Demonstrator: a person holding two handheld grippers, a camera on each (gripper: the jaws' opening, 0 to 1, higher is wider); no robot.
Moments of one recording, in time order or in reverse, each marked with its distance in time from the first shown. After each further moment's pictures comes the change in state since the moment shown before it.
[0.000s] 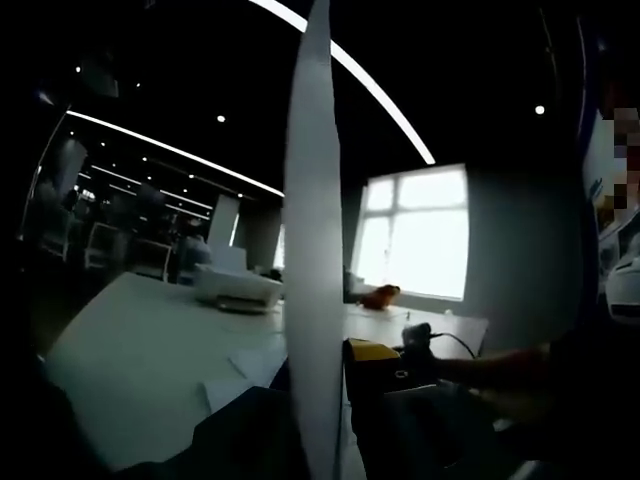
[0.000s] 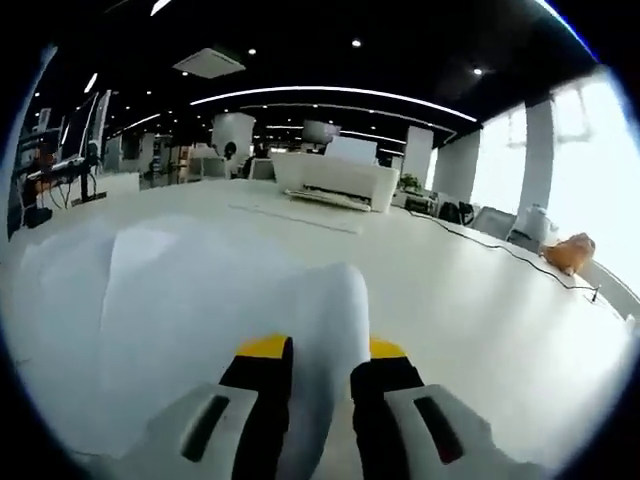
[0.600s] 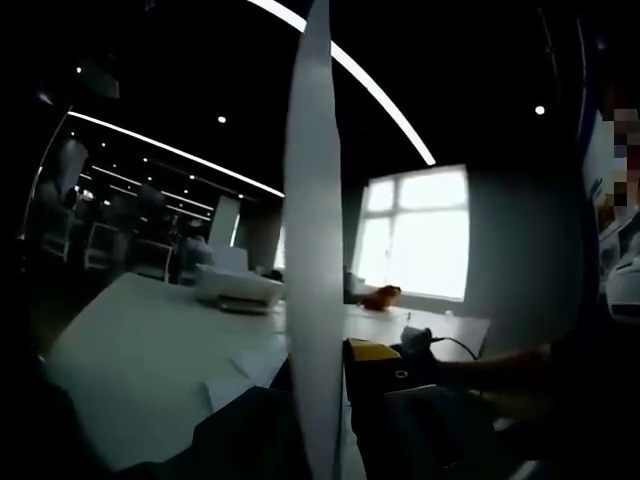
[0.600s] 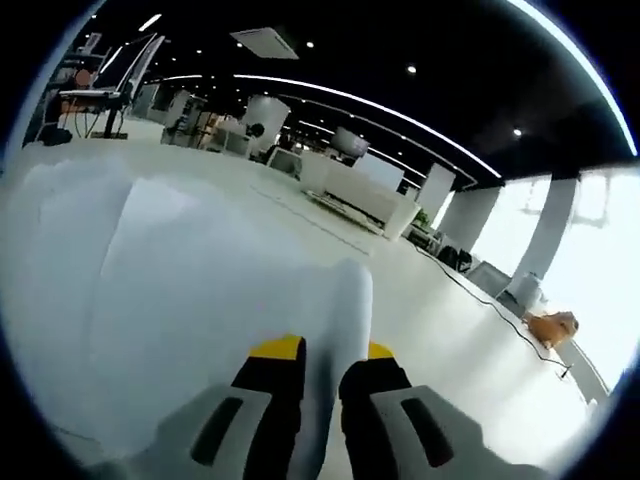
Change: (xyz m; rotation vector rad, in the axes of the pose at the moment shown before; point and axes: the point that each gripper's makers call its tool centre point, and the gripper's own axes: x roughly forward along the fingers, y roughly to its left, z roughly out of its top) left arm -0.002 0.001 -0.002 0.007 -0.001 0.005; right arm -0.002 0.016 0.009 -0.275 -0.016 -0.044
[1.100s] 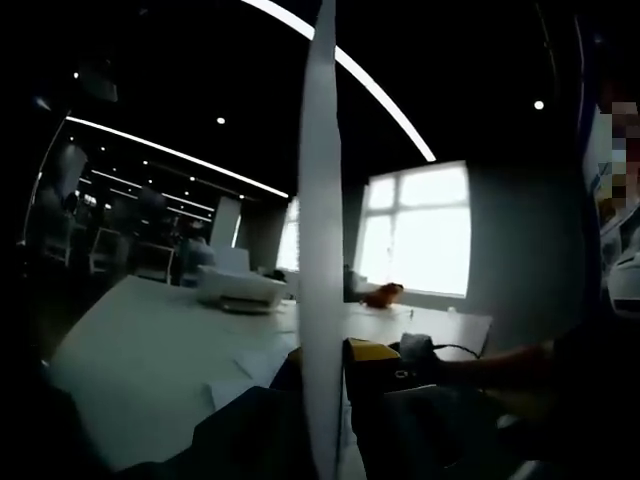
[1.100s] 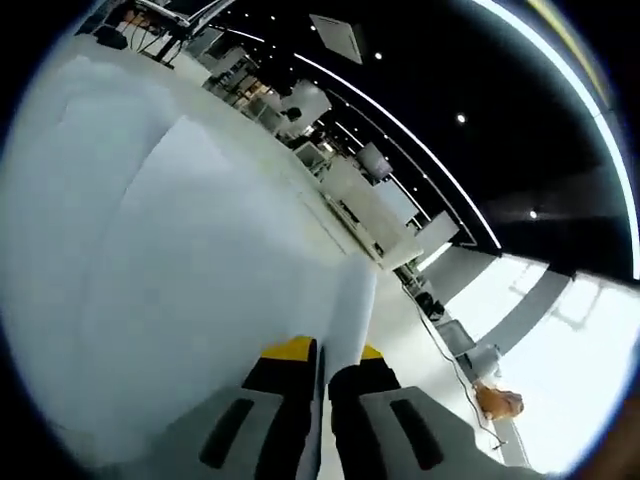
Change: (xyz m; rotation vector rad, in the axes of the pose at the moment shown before) left arm 0.000 0.001 -0.002 0.012 0.005 0.006; right arm 0.002 0.011 0.009 -0.302 -0.007 -0.056
